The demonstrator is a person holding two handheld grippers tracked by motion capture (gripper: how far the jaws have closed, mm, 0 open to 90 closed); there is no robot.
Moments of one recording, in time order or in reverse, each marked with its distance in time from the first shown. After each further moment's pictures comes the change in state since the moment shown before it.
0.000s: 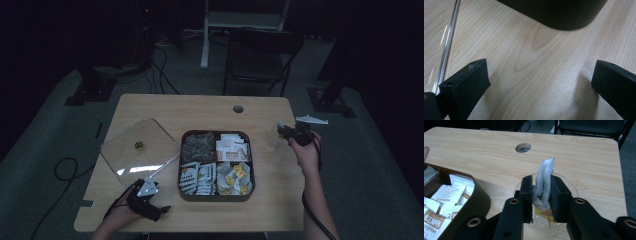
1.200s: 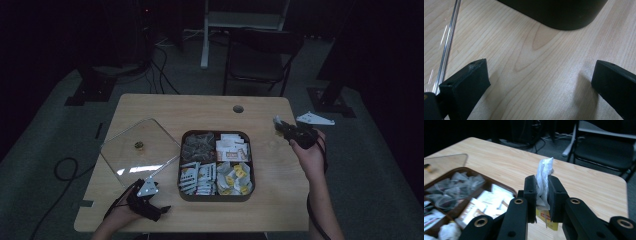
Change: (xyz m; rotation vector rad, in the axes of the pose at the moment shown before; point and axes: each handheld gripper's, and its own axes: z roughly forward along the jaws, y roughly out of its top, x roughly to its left) left arm 0.000 0.000 0.000 0.000 0.000 0.000; right arm 0.050 0.027 -0.057 -0.113 0.075 -0.168
